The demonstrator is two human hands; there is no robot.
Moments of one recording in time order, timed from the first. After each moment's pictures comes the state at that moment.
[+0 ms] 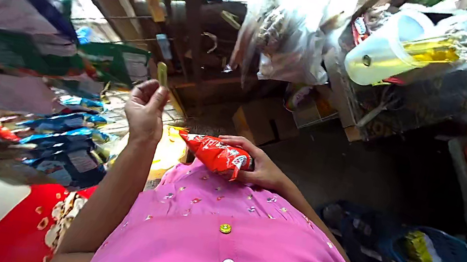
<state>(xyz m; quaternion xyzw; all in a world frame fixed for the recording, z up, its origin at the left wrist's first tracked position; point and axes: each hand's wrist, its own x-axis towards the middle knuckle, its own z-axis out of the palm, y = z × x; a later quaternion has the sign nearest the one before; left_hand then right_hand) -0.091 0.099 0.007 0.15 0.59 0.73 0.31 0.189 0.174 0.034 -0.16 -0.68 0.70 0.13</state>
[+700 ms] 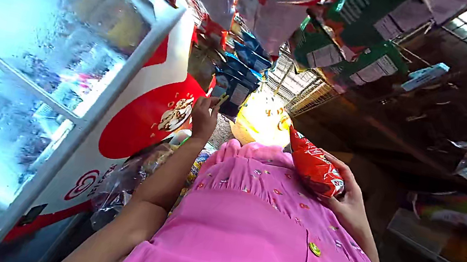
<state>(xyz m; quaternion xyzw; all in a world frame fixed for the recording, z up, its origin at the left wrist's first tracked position) -0.122 -0.191 -0.085 0.08 0.94 0.34 0.00 0.100 0.129 0.013 -0.07 -0.73 0.68 0.01</state>
